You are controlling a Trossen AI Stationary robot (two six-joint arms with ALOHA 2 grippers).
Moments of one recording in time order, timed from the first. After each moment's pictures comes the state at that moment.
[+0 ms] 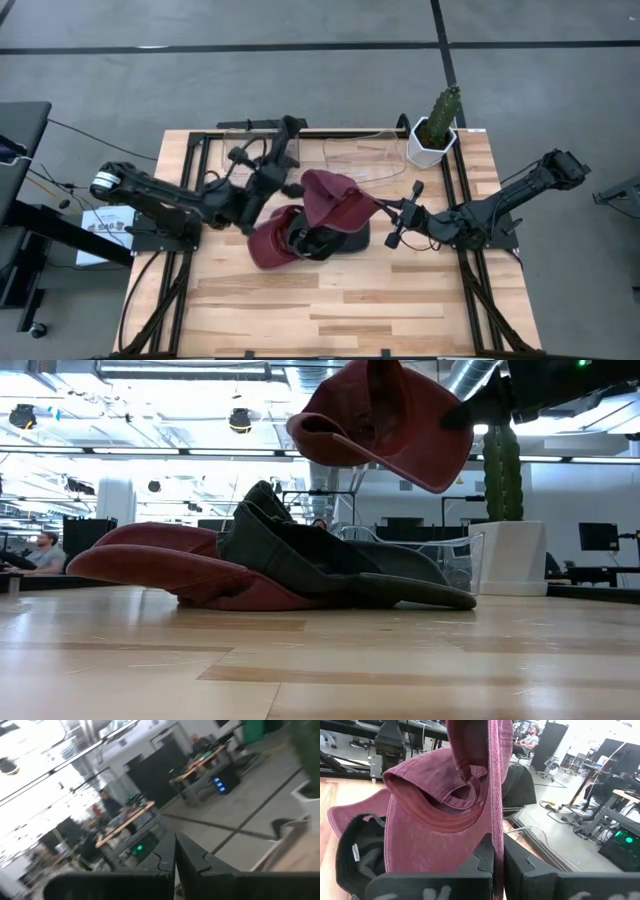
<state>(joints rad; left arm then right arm) -0.26 1.41 1.02 0.87 -1.36 1.07 0.43 1.00 0.47 0.27 0.92 -0.11</state>
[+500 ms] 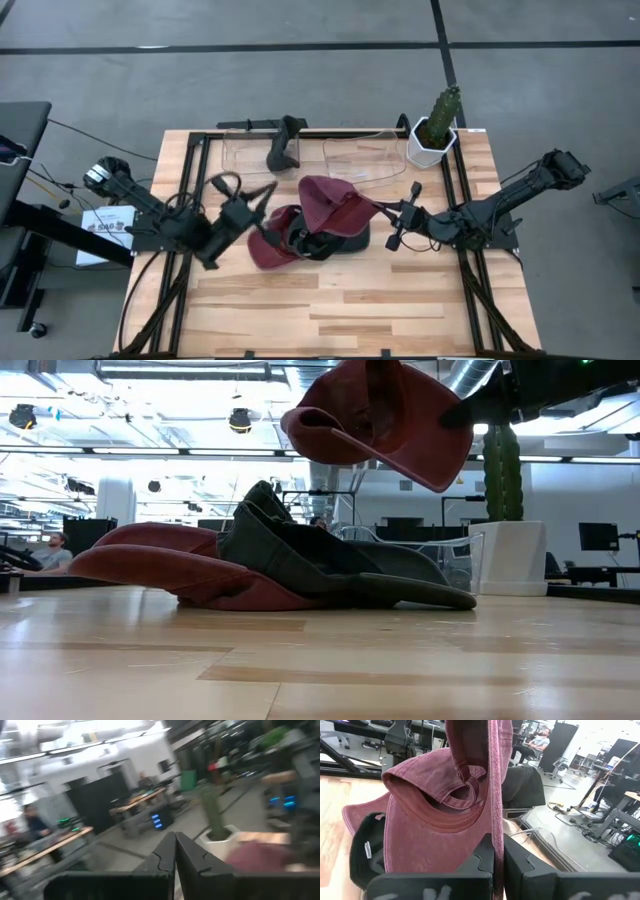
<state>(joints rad) -0.59 1.31 1.02 0.83 -1.33 0.88 0.43 1.00 0.47 0.27 0.88 -0.11</state>
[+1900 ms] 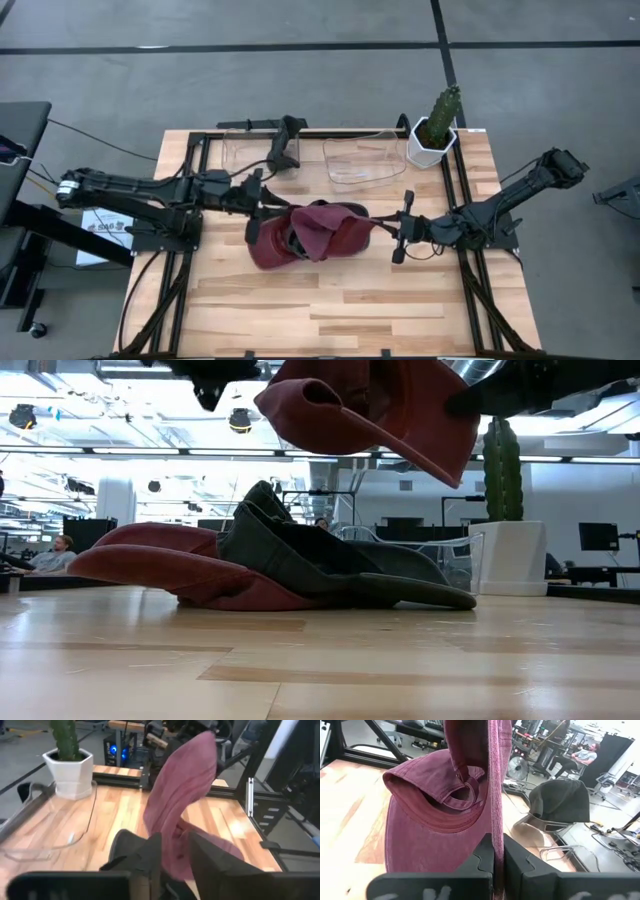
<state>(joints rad) -0.07 0.98 0.72 0.00 -0.03 -0.08 0.47 1.00 0.47 0.27 0.70 -0.18</state>
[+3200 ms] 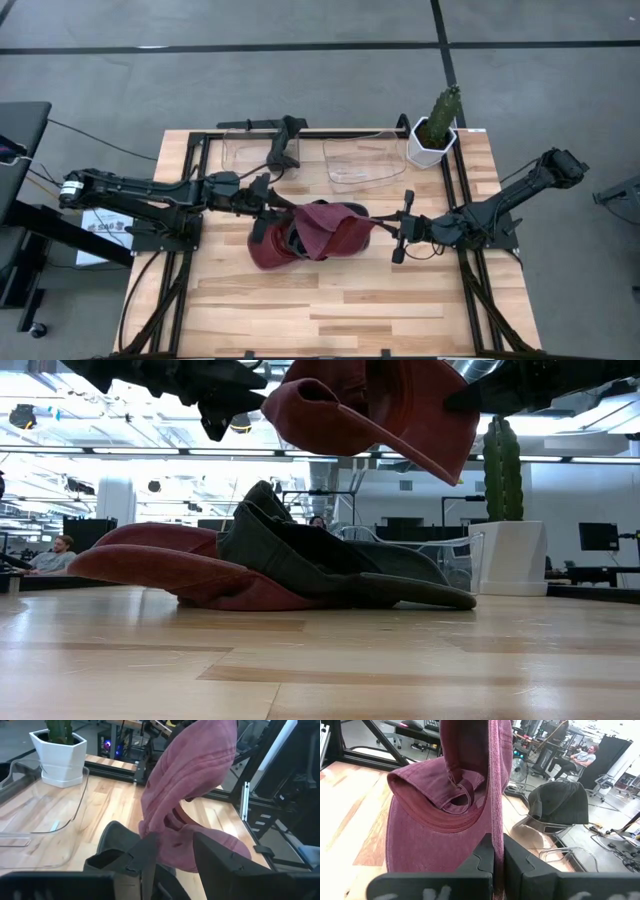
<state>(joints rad) -0.02 1.05 0.62 0.20 0.05 -0.17 0.47 1.00 0.47 0.29 0.70 -0.19</state>
